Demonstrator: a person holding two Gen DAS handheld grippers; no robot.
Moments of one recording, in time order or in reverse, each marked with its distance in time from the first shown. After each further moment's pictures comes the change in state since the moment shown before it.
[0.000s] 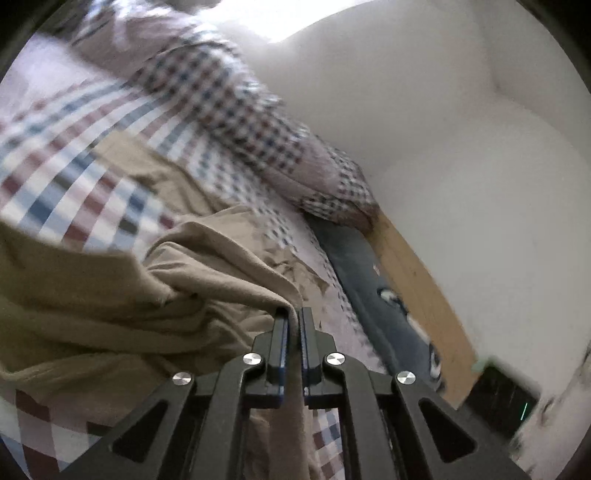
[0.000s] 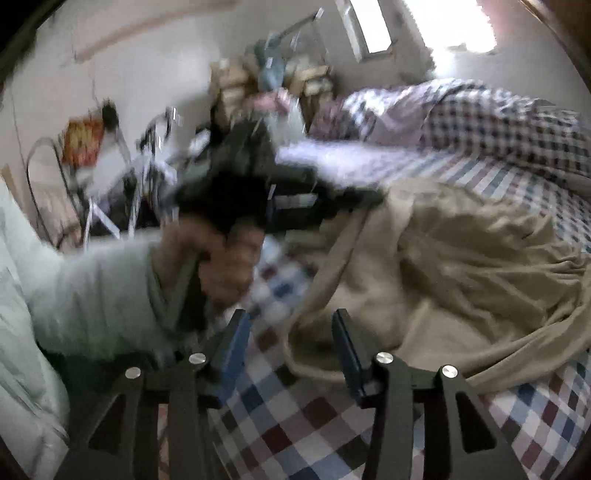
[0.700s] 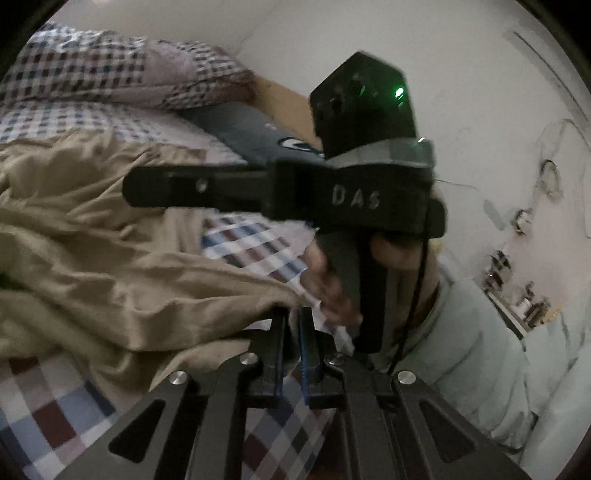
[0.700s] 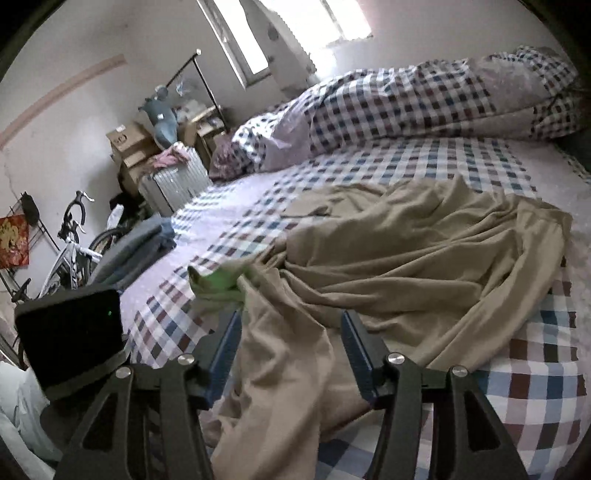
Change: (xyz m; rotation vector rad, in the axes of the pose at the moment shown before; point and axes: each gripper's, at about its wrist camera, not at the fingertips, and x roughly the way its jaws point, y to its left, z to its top) left arm 0.025 -0.081 -0.106 0.398 0.463 -0.234; right arm 0.021 -0.071 0.019 0.277 0.003 -0.251
